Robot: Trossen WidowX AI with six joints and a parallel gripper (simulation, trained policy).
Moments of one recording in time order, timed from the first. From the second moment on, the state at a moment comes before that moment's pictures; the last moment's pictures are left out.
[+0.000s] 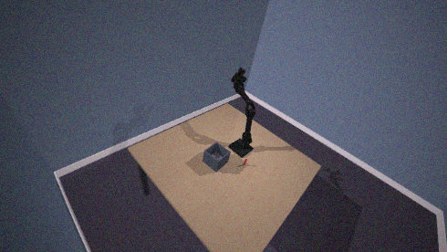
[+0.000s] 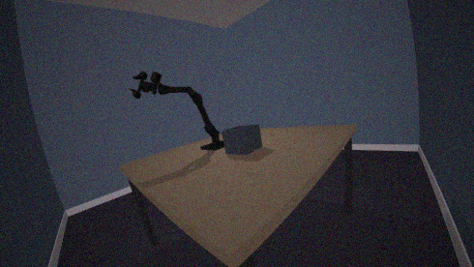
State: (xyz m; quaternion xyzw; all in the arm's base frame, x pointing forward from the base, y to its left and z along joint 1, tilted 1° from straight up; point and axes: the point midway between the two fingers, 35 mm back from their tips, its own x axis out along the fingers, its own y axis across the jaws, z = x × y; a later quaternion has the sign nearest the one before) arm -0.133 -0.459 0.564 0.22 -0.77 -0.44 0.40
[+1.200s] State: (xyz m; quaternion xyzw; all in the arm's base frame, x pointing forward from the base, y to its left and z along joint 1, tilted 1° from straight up) arm 0.082 -0.402 0.571 0.50 -0.71 -0.28 0.41
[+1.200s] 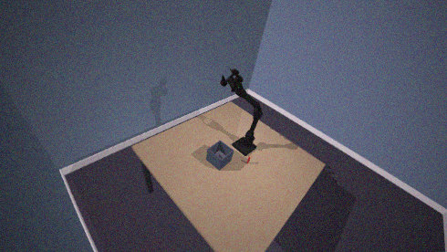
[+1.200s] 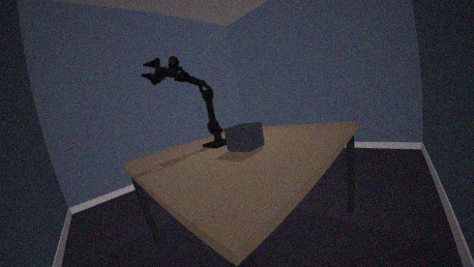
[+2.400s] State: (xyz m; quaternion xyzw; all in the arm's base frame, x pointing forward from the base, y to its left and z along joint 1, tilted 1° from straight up) arm 0.237 -0.263 0.535 0.77 -0.50 -0.14 0.36
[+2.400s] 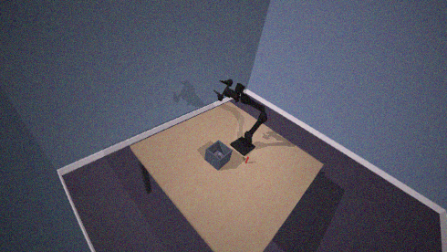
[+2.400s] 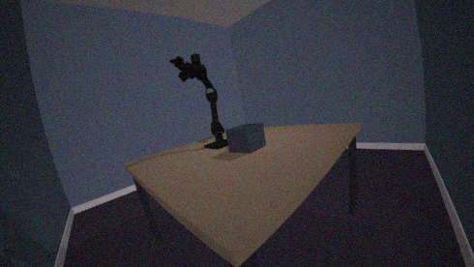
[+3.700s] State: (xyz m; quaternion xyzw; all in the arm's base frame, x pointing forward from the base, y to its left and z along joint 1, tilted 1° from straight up) arm 0.307 -0.086 0.438 0.94 -0.16 -0.13 0.28
